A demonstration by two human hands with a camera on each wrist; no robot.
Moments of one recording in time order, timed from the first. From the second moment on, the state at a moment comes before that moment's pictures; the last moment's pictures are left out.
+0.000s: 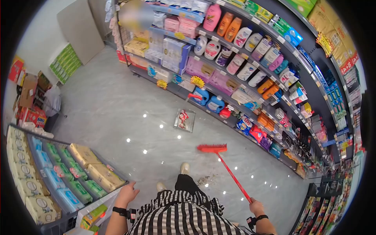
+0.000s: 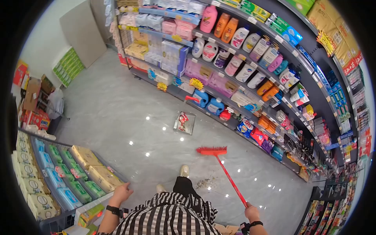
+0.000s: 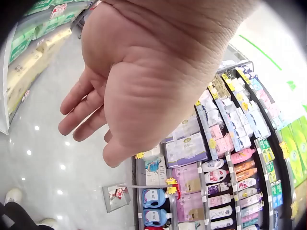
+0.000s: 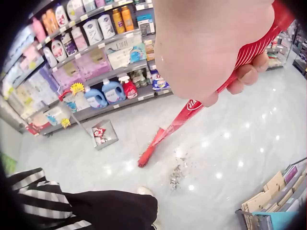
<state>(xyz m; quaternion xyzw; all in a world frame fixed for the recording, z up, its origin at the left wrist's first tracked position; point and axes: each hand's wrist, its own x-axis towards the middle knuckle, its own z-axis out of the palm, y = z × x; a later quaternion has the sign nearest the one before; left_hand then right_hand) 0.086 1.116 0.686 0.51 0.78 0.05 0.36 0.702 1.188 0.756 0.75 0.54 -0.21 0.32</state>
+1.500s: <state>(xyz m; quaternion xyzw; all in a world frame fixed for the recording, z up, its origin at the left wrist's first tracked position) 0.216 1.624 0.718 0.68 0.62 -0.15 0.35 0.751 1.359 0.554 0.93 0.19 -0.33 0.03</state>
